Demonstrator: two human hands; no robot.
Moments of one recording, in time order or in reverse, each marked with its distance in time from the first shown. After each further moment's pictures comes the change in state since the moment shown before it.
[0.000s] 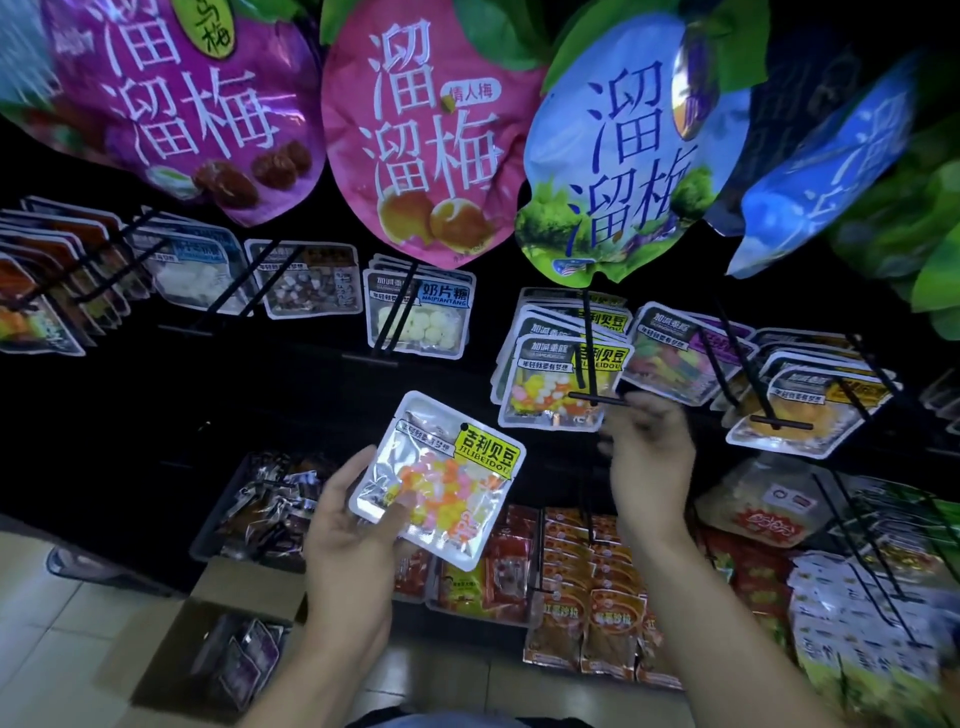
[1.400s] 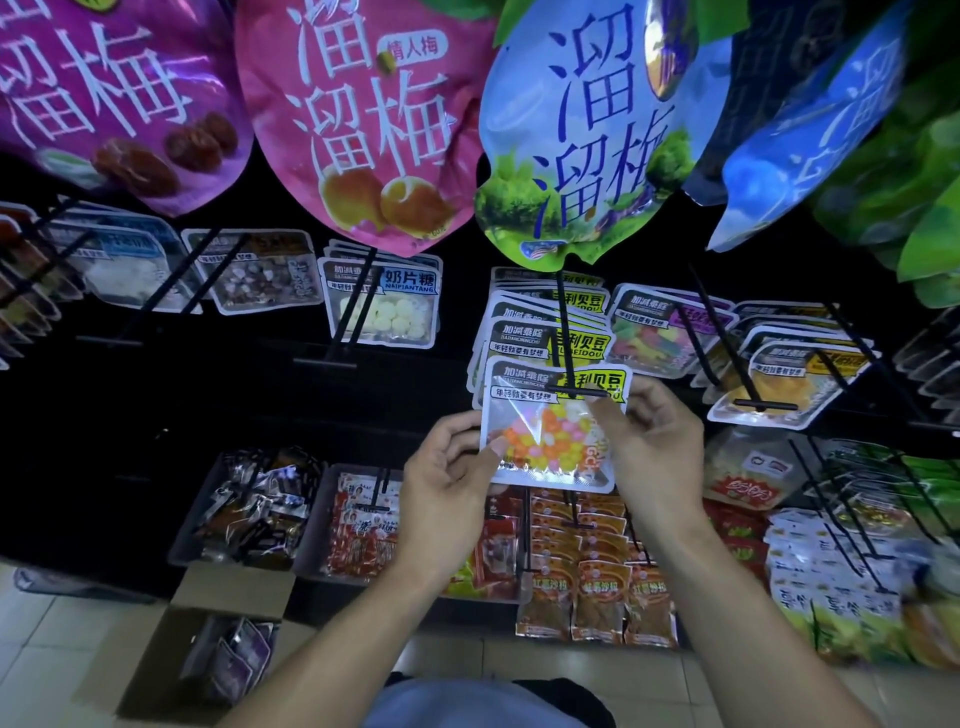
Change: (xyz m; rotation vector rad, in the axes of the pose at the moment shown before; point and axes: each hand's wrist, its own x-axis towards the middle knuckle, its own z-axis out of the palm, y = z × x) left_hand 0.021 -0.018 0.080 0.241 -0.379 0.101; right_hand 0.005 -0.005 -0.019 -0.103 -0.123 -0.132
